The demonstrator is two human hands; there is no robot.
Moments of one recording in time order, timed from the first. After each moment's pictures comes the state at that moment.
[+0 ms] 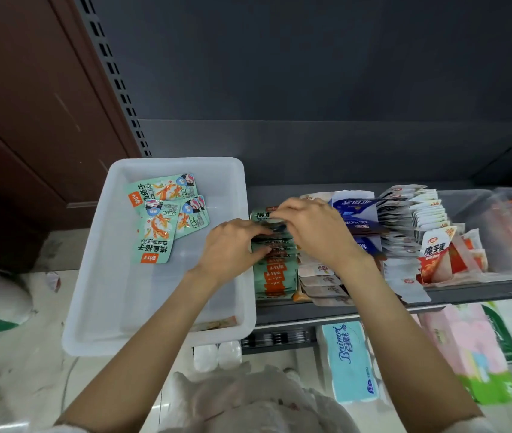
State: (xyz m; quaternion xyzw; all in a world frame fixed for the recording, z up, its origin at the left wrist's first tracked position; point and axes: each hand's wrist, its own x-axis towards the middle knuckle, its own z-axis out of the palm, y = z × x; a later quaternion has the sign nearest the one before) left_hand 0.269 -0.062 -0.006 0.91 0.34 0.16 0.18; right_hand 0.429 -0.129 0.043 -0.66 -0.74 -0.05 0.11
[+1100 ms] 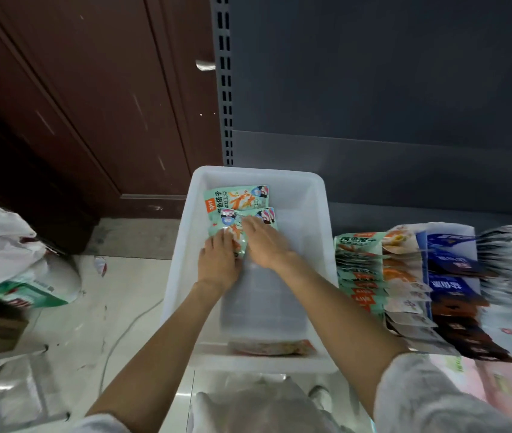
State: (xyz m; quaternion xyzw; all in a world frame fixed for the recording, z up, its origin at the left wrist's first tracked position) left_hand 0.145 0.028 -0.101 0.79 0.59 0.00 0.17; right_hand 0.270 0.026 -0.066 -0.68 -0.71 0.19 -0.02
